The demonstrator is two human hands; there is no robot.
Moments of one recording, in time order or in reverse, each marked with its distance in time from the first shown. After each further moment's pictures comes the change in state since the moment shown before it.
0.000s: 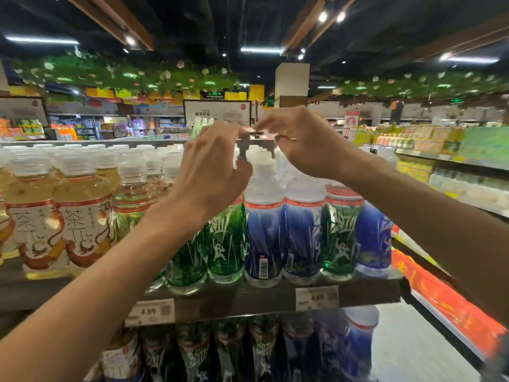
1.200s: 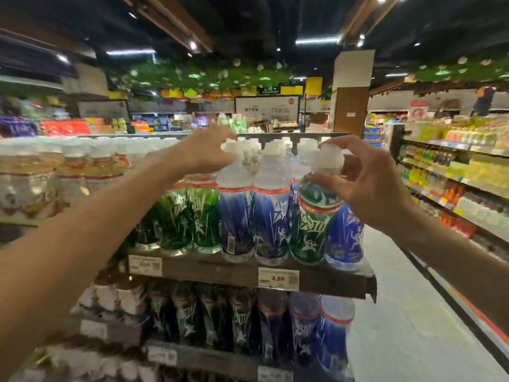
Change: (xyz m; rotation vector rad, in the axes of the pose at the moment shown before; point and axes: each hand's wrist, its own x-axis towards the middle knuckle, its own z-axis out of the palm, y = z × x) left_hand 0.032 0.059 0.014 0.214 -0.466 -0.390; right_hand -0.136 0.095 -0.051 0.482 0.156 0.123
